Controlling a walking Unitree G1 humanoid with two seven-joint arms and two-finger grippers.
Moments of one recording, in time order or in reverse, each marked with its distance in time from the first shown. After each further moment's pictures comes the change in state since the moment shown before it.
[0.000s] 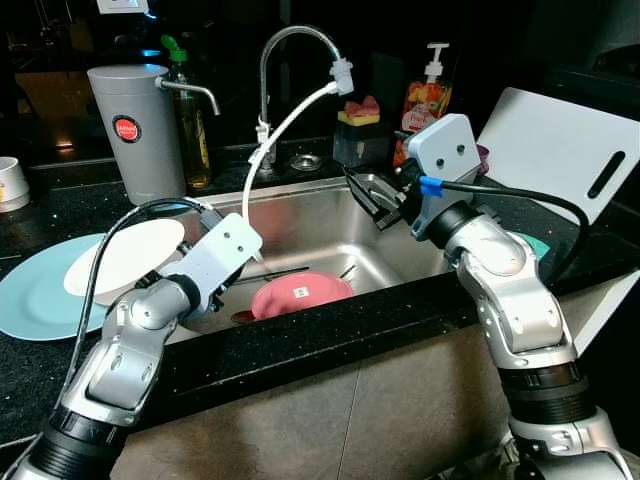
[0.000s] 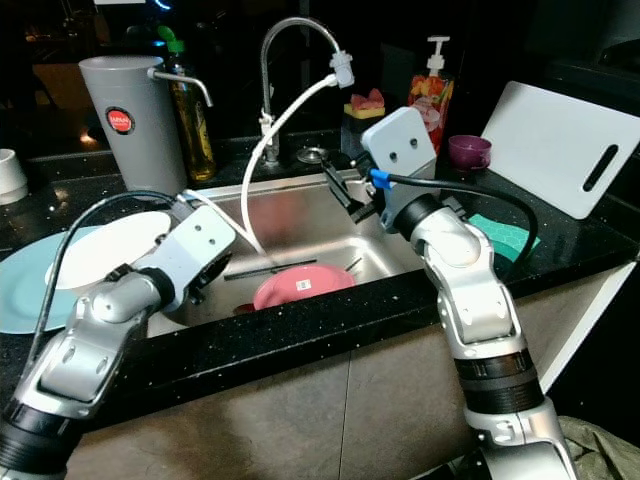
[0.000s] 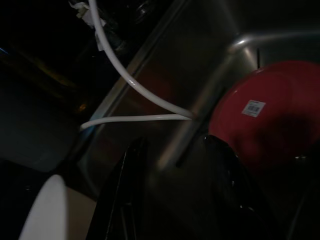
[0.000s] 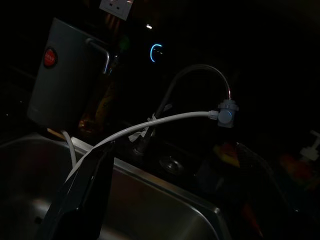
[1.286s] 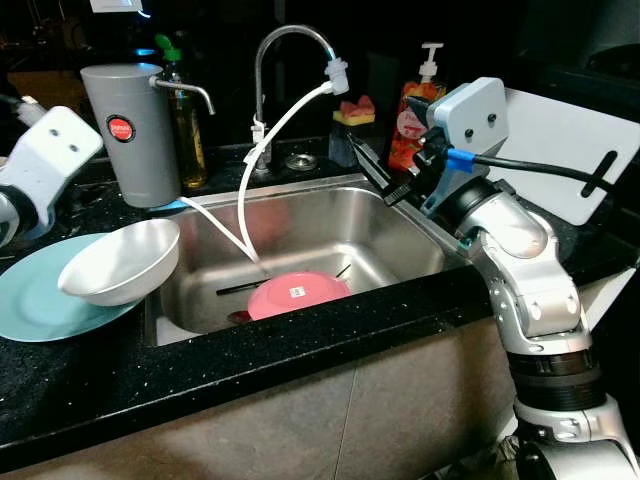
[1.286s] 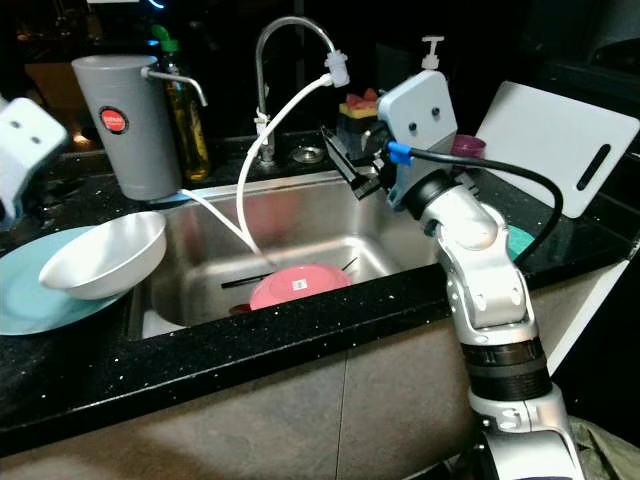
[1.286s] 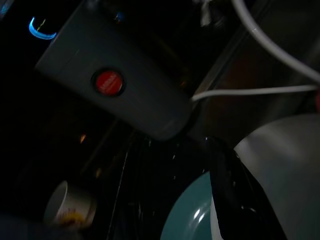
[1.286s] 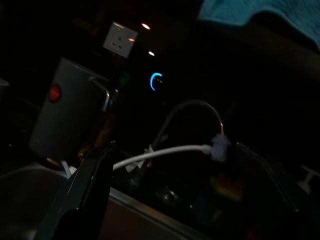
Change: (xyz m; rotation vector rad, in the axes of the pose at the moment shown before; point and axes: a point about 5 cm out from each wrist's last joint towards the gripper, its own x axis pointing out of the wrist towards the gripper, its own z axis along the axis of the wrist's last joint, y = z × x) left arm -0.040 0.162 -0.016 0.102 0.054 0.082; right arm 0.004 -0.012 0.029 -0.008 -0.125 0.020
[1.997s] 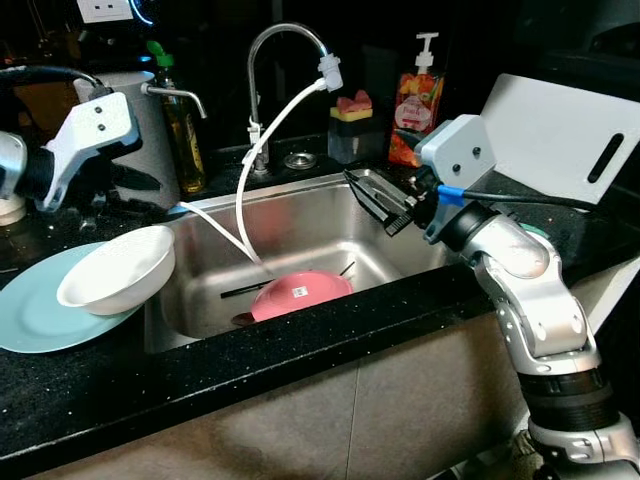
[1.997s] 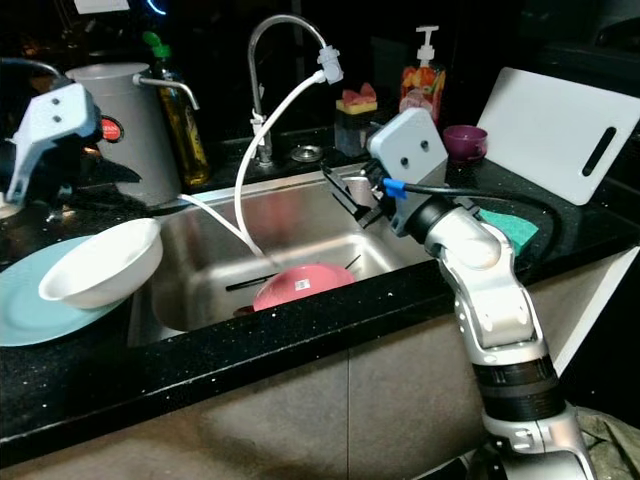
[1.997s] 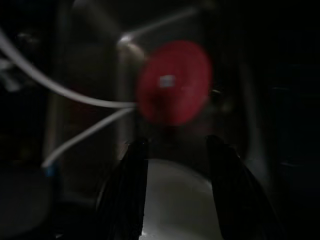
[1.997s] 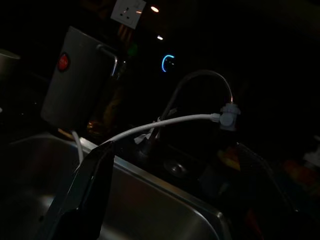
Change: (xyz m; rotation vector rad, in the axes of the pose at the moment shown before) left arm 0.004 -0.002 0.033 0.027 -0.101 -0.828; right arm -0.018 0.008 -0.020 -0.026 0.089 0.059
